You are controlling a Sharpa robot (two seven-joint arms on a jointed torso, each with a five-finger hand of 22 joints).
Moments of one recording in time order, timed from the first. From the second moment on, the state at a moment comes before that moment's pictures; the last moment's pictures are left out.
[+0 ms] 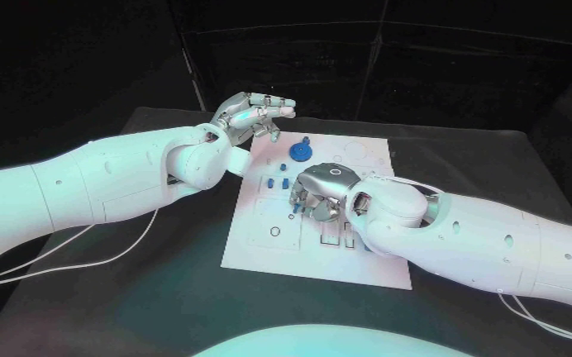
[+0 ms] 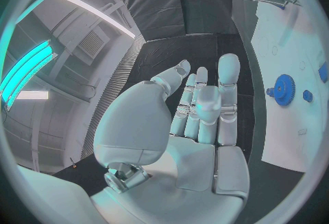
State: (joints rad) left arm 1.23 -0.79 -0.10 1.40 0.01 -0.17 0.40; left_hand 1.26 -0.07 0.42 -0.15 0.05 1.03 0.18 0.10 0.07 1.15 0.10 0.20 0.08 1.38 0.01 1.20 0.86 0.16 1.22 0.11 0.79 0.84; right arm 1.12 -0.56 -0.10 1.57 -1.69 -0.22 -0.20; right_hand 1.44 -0.10 0.46 0.05 0.14 1.11 0.15 0.10 0.07 1.18 0.07 0.22 0.08 1.46 -0.01 1.39 1.24 0.16 1.19 0.09 1.16 0.73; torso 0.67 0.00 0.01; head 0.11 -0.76
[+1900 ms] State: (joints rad) left arm 1.23 -0.78 -0.10 1.40 0.01 -0.15 0.39; left_hand 1.26 -0.07 0.42 -0.15 0.05 1.03 0.18 0.10 0.07 1.13 0.10 0.20 0.08 1.38 0.01 1.20 0.86 0.16 1.22 0.11 0.79 0.84; right arm 1.11 -0.53 -0.14 1.56 -1.75 -0.22 -0.20; right_hand 1.41 -0.13 0.46 0.05 0.13 1.05 0.16 0.06 0.07 1.13 0.09 0.19 0.07 1.47 0.00 1.39 1.24 0.16 1.17 0.11 1.14 0.69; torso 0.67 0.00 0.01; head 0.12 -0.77
